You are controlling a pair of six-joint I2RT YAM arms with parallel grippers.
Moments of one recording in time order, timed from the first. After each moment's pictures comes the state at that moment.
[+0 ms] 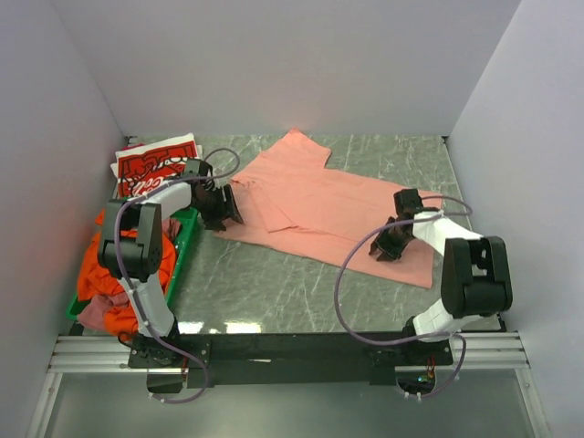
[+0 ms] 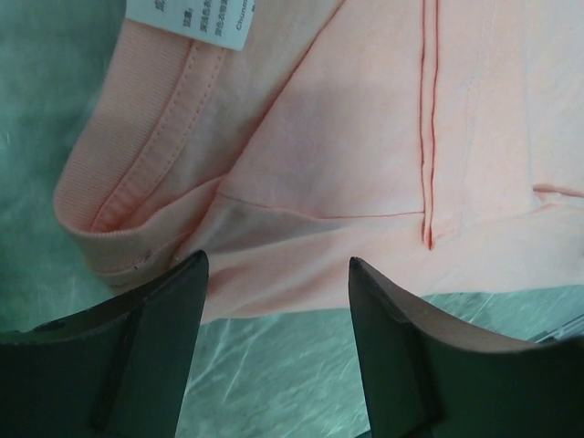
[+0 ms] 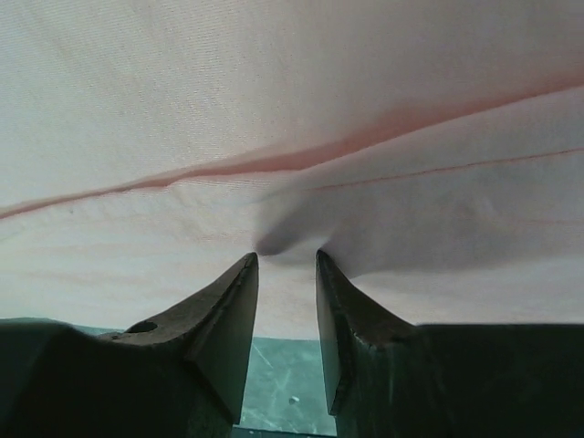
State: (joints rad) left arm -0.14 1.89 1.23 -0.50 0.38 -0.42; right arm 0.04 1.59 0.85 -0.59 -0.13 0.71
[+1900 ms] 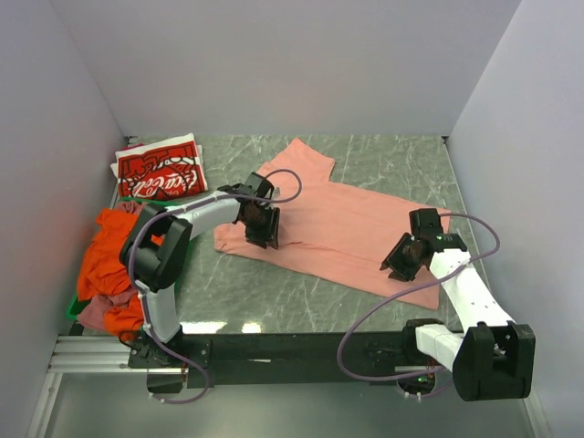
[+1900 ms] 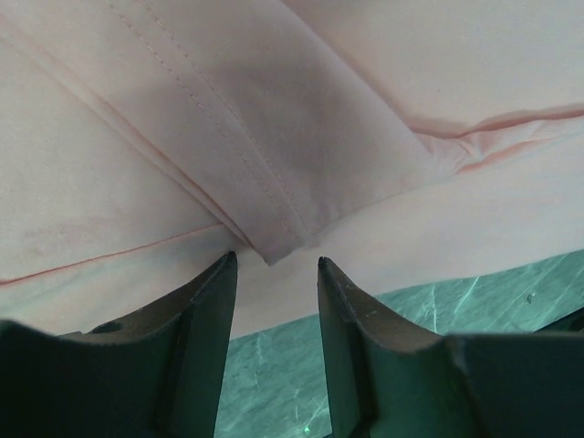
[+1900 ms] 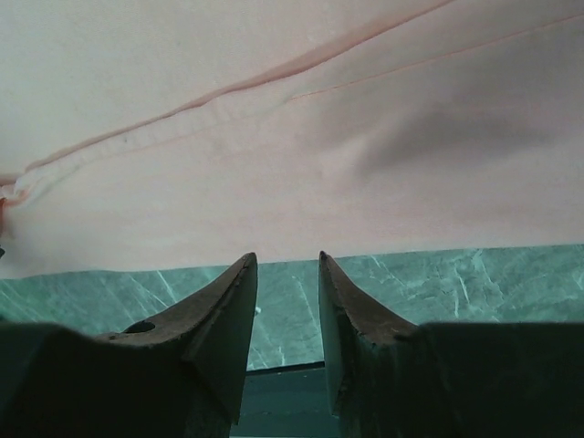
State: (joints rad) left arm -0.54 1.87 1.24 -0.56 0.24 -0.42; right arm 0.02 1.06 0.68 -0.83 -0.10 0.75
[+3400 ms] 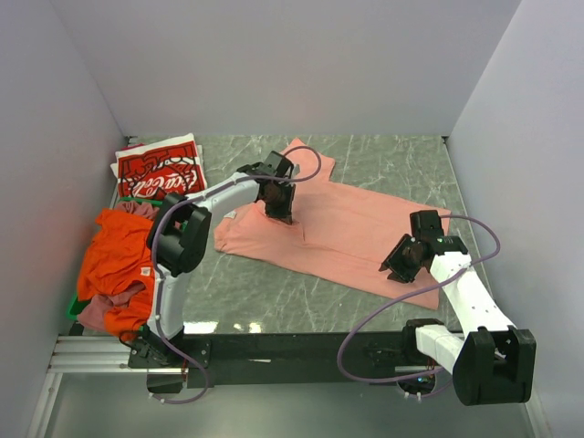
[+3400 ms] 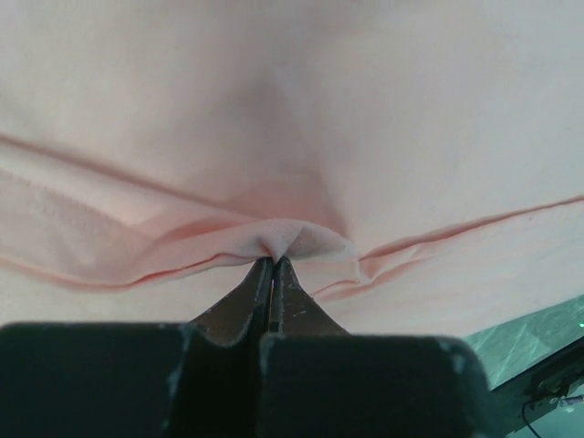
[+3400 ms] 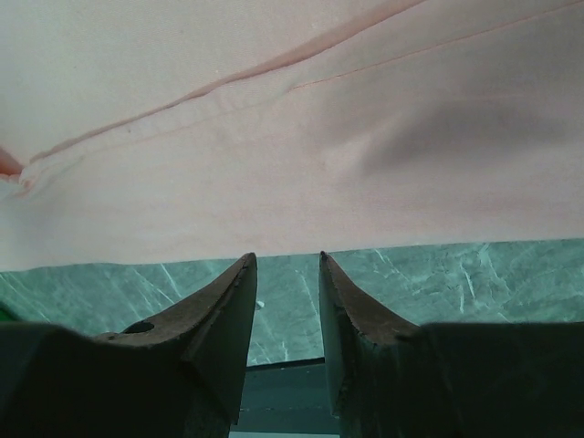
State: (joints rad) left arm -0.58 2.07 1.59 -0.61 0.21 -0.40; right arm 0.02 1.04 0.67 -0.84 -0.12 0.76
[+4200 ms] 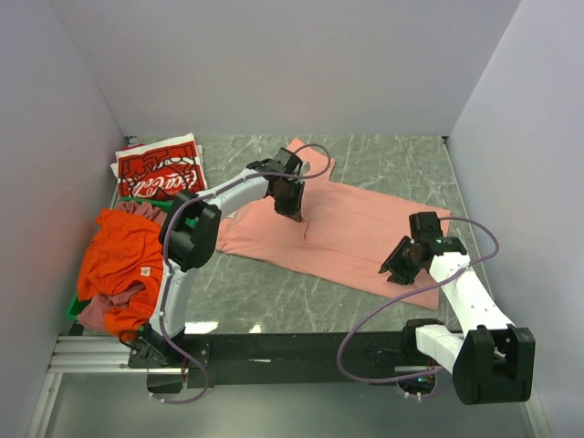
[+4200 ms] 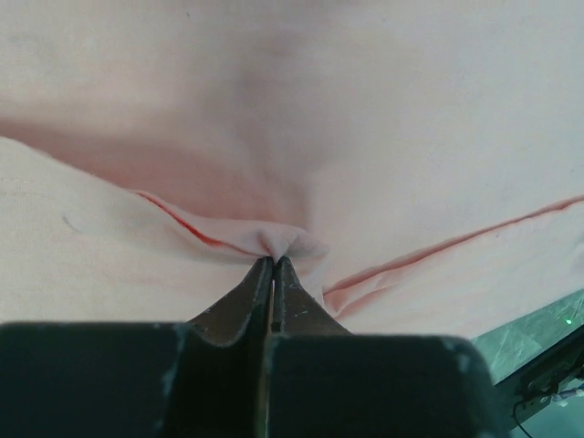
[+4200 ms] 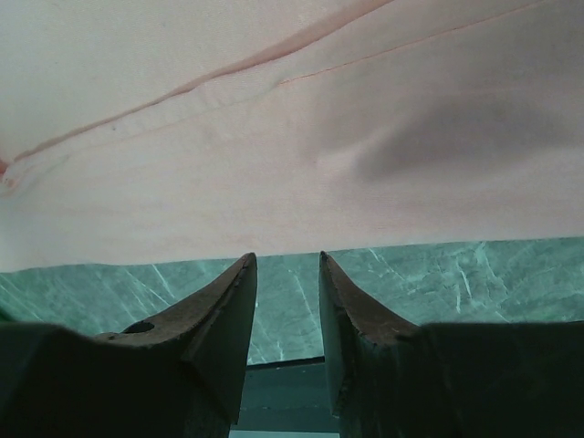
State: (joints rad) left arm -0.60 2.18 1.74 -0.63 0.26 -0.38; right arm 0.02 1.04 0.65 -0.83 -0.12 0.76
